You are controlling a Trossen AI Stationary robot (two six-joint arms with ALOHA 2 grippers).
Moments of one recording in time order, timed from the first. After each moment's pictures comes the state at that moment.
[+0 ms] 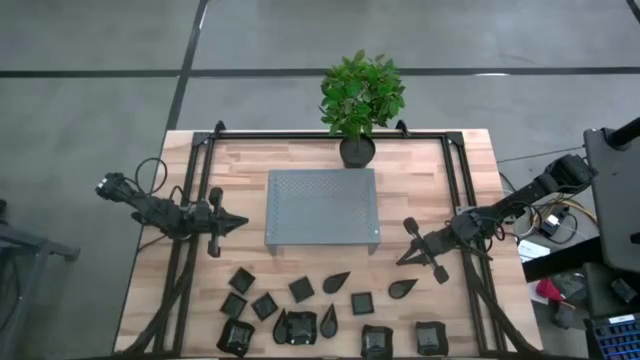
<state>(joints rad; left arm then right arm) -0.49 0.04 0.05 -0.06 -0.56 -0.03 0.42 0.85 0.05 0.66 -0.02 0.07</state>
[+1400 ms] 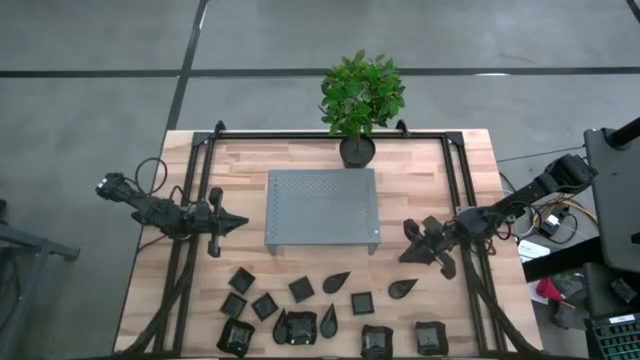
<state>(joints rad) -0.49 0.04 0.05 -0.06 -0.56 -0.03 0.42 0.85 0.05 0.89 0.00 0.60</state>
